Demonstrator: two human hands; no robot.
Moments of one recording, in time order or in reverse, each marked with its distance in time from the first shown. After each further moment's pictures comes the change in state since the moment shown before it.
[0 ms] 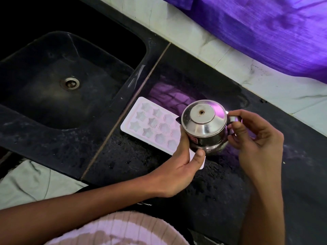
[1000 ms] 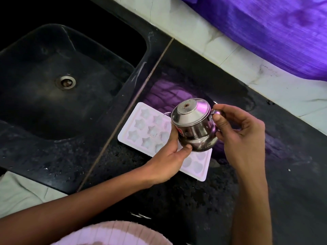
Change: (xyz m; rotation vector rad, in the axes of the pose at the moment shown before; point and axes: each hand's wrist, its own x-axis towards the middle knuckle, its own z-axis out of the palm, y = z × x) left_hand 0.045 -0.024 -0.037 -0.148 0.175 -0.040; right_hand 0.044 0.002 0.036 -0.125 -0.068 0.107
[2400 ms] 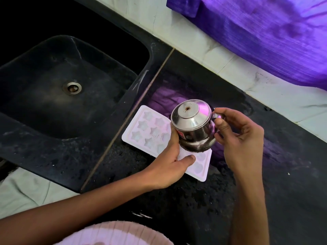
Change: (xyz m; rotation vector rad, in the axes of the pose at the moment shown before) left_hand -0.018 0.000 0.004 0.137 -0.012 0.076; right_hand -0.013 0.000 -0.002 0.119 0.023 -0.068
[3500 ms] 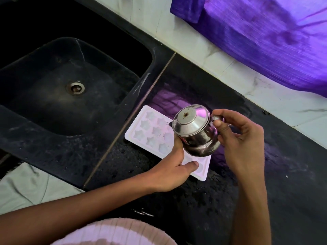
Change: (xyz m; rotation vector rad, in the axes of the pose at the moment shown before) left_hand -0.011 0.002 0.005 0.039 -0.074 -0.065; right_hand -0.009 -0.013 -0.001 -0.121 -0.019 -0.050
